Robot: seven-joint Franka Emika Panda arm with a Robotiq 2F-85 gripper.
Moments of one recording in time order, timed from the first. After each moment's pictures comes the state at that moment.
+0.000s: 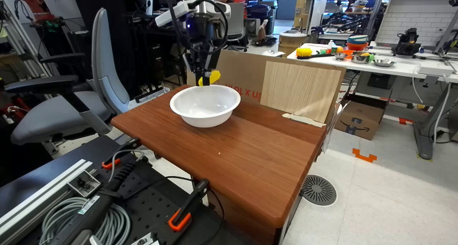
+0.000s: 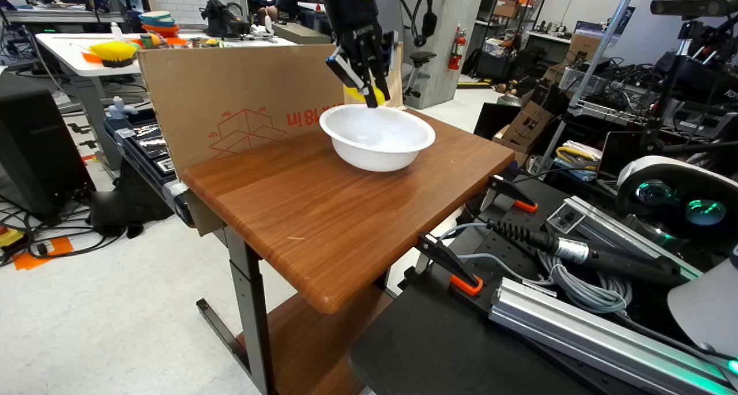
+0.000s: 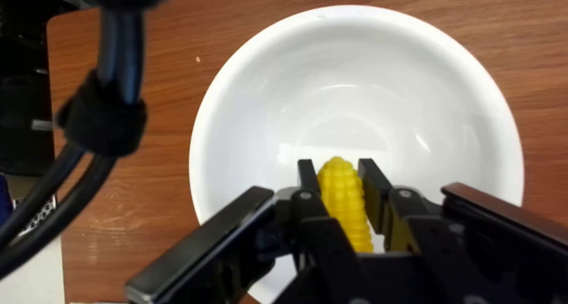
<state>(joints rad) 0.16 0.49 0.02 -1.77 -0.23 1.87 0.37</state>
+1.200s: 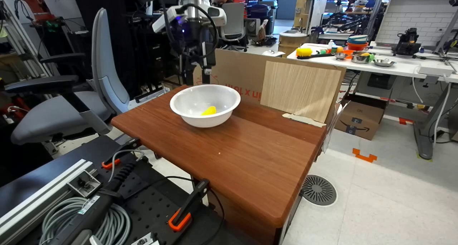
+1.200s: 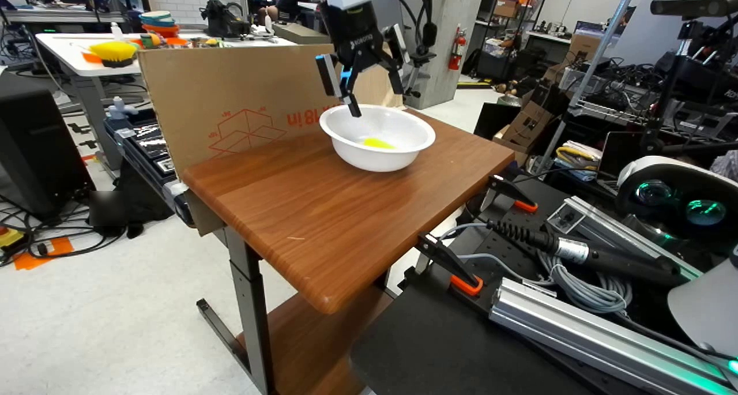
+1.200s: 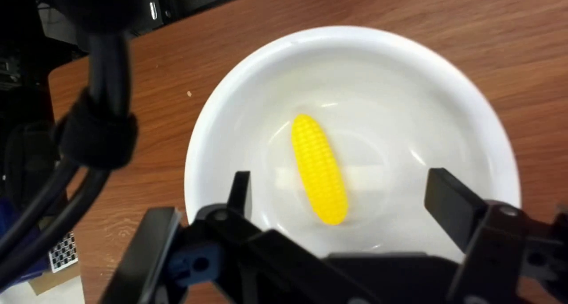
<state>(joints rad) 0.20 0.48 0.00 -1.78 -0.22 1.84 0.51</state>
